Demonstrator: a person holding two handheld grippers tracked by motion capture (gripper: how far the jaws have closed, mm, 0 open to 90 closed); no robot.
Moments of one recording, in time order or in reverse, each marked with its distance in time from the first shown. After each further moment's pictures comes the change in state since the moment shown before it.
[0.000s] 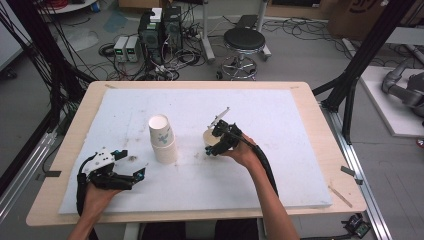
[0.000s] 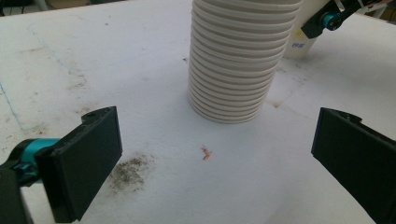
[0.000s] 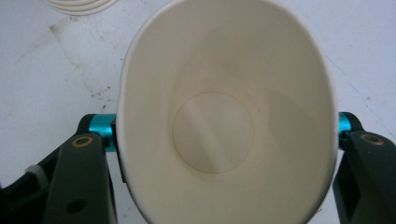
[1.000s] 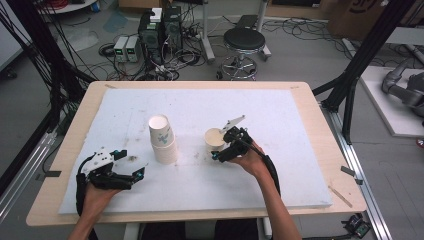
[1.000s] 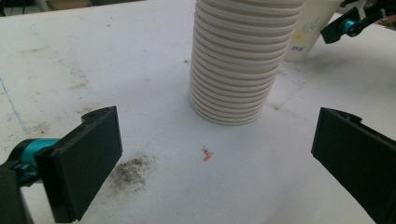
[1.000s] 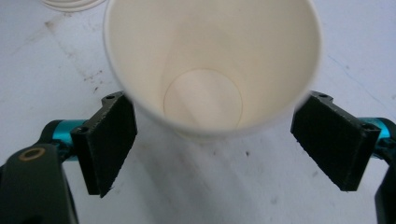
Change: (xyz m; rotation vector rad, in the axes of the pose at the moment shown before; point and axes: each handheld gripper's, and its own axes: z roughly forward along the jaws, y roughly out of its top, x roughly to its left) left arm 0.002 -0.001 -0.001 -0.014 0.000 -0.015; right arm 0.000 -0.039 -0.009 -0.129 -0.035 0.071
